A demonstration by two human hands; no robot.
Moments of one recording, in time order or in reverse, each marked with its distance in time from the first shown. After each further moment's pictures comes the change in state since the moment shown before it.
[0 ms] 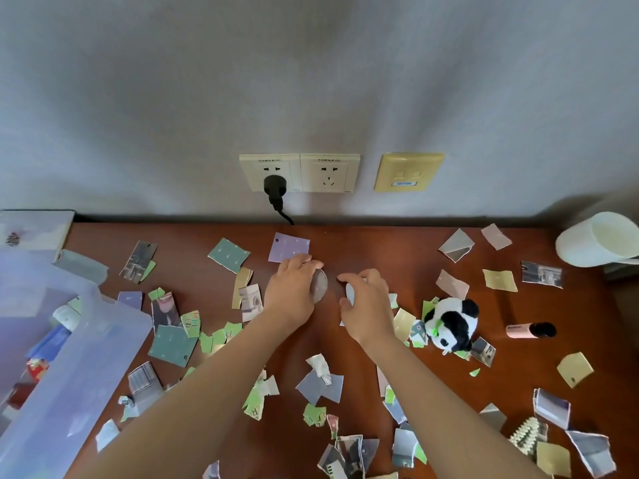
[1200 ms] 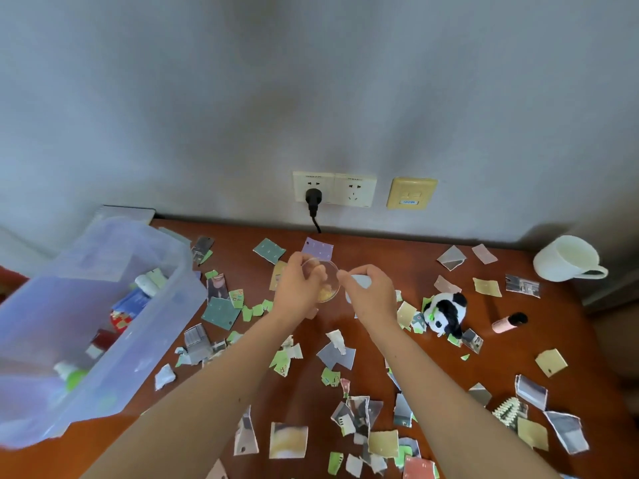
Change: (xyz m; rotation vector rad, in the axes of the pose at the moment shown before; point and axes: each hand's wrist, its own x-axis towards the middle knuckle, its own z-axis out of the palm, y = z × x) left_hand -0.114 0.035 -0.063 -0.776 0.354 -0.246; right_hand -0.085 -0.069 -0.056 0.576 0.140 0.043
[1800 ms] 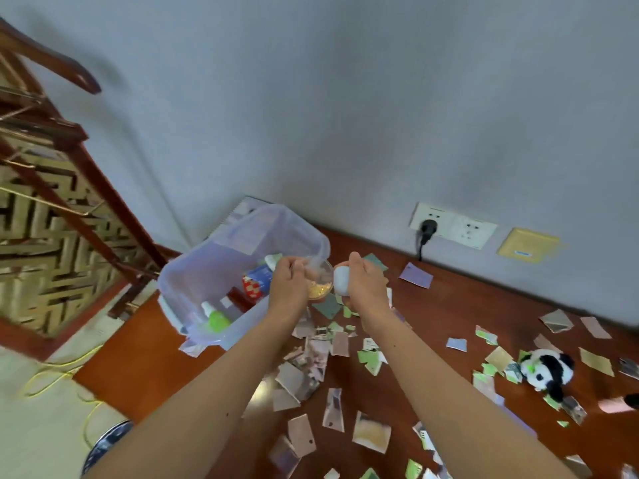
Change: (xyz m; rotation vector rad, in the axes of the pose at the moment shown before) left_hand -0.079 -0.054 -0.180 -0.341 0.477 -0.114; right_hand -0.105 -0.118 0.135 0.177 -0.371 -0.007
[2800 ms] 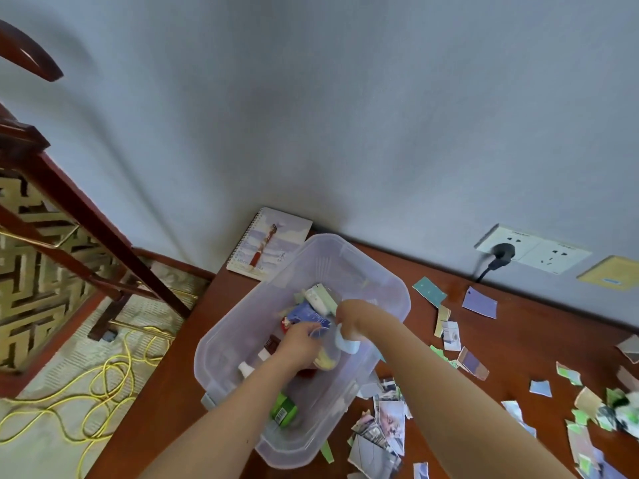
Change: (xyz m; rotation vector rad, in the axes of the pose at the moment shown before) left_hand 0.165 -0.120 -0.075 0.398 -0.595 -0.322; right_hand 0.115 -0.002 0.160 -1.381 -0.634 0.092
